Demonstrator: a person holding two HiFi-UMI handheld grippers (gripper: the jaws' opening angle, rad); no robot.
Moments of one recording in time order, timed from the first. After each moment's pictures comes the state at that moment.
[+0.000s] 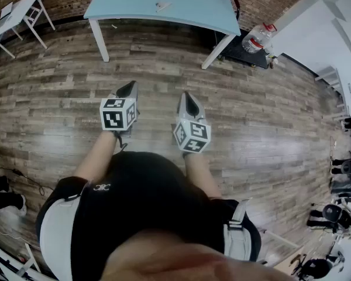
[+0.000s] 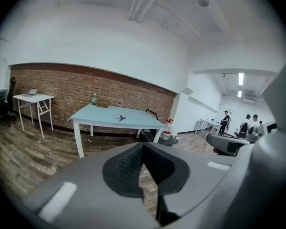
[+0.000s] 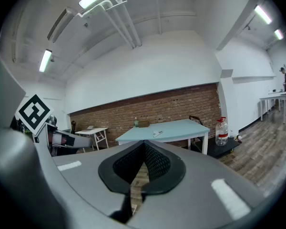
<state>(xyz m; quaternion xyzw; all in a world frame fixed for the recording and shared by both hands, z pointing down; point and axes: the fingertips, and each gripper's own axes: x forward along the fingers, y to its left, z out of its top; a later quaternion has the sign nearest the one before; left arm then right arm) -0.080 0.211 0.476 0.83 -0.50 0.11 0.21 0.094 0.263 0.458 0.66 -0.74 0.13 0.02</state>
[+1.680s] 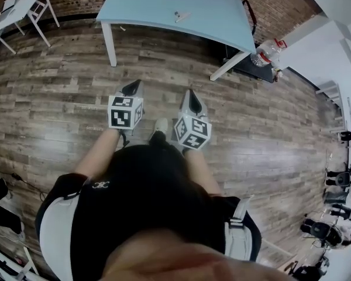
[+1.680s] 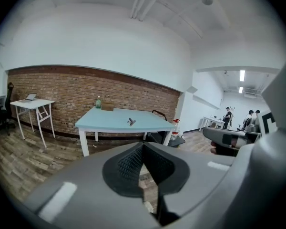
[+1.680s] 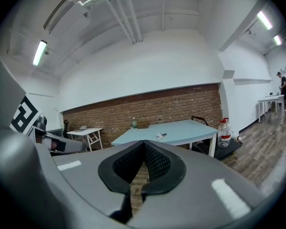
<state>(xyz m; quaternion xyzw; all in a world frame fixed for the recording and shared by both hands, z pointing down) -0.154 0.104 0.492 0.84 -0.50 0.13 0.19 0.020 0.143 0.468 0.68 -0.72 0.12 0.03</state>
